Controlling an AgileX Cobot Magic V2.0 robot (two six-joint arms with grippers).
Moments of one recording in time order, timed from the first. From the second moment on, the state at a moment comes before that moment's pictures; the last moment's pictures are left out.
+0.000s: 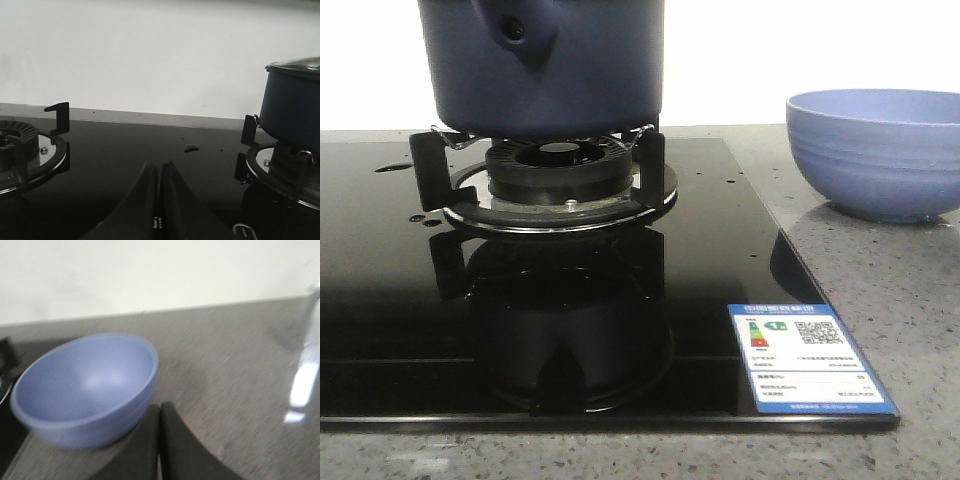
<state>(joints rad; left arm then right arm) -0.08 0.00 0.00 -0.13 0.01 0.03 -0.08 0.34 -0.31 0.27 0.19 -0.18</state>
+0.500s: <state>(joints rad) -0.08 0.00 0.00 -0.13 0.01 0.03 -0.08 0.03 0.01 0.02 0.01 0.01</state>
